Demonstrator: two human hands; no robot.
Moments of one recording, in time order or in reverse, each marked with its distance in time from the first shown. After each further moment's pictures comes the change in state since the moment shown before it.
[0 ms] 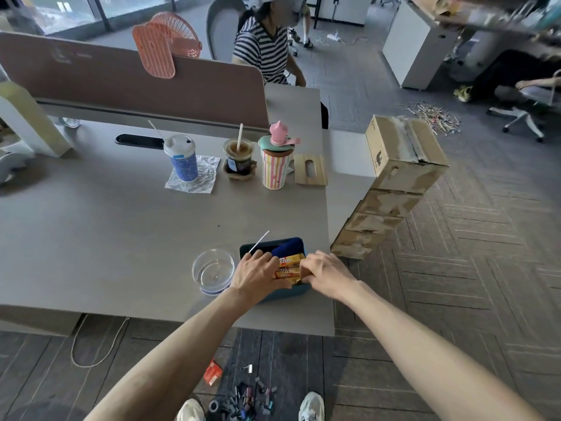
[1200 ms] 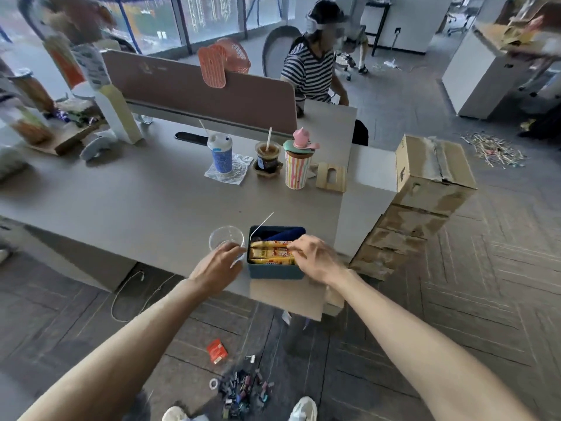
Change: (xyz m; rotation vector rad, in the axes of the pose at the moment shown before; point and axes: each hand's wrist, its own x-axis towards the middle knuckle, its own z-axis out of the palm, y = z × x) left_hand -0.099 0.010 -0.041 -0.244 0.165 -0.282; right_hand -0.035 -0.007 -0.025 0.212 0.154 -0.206
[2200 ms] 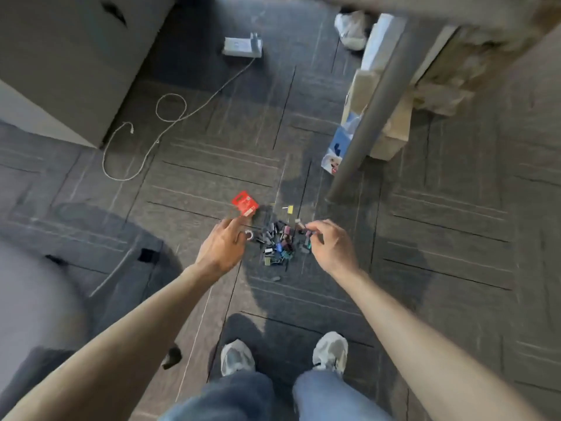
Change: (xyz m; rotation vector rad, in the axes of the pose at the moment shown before) left_hand -0.346 -0.173 0.319 -0.097 -0.347 -0.526; right_hand -0.199 -0.035 0.518 0.331 0.025 0.495
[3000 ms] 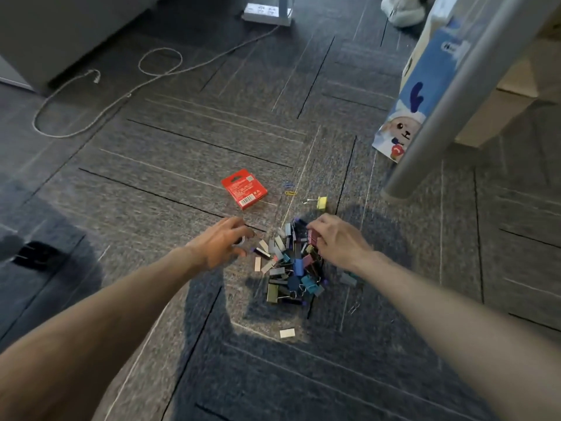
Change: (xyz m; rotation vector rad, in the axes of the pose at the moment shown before) left_hand 0.226 -0.241 0.289 0.288 -0.088 0.431; right_hand 0.193 0.231 0.288 -0.456 -0.216 -0.347
